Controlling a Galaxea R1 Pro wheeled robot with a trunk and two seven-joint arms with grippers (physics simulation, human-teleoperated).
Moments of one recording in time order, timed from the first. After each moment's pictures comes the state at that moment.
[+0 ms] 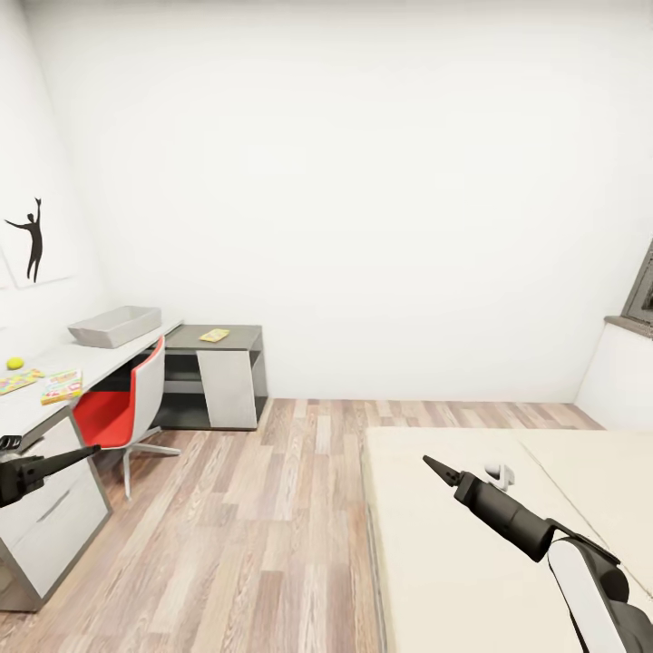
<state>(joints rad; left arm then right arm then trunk) -0.36 0.52 0.59 -1.27 0.21 0.89 -1.57 -0.20 -0.13 -0.20 -1.49 -0.73 0.68 0.45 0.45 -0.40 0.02</state>
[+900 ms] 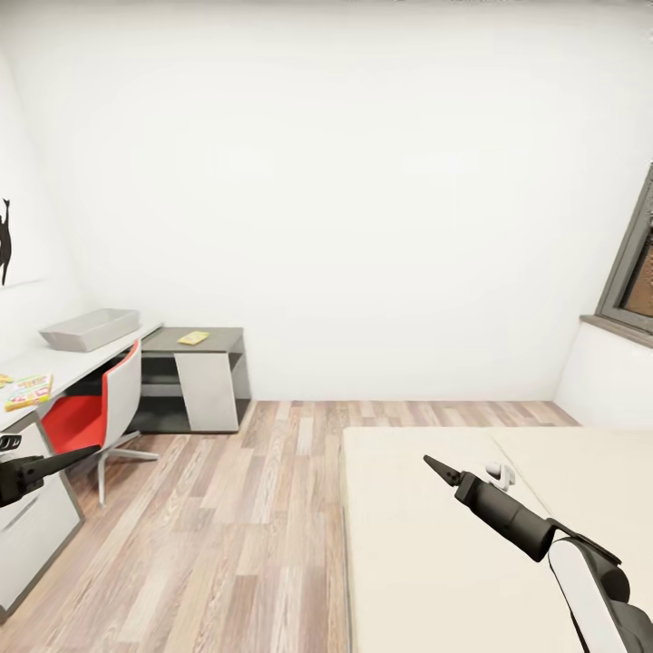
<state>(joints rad) -0.36 0.52 0.59 -1.27 0.21 0.89 -1.57 -0.20 -0.13 -0.20 -1.49 -0.73 0.68 0.45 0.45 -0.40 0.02</state>
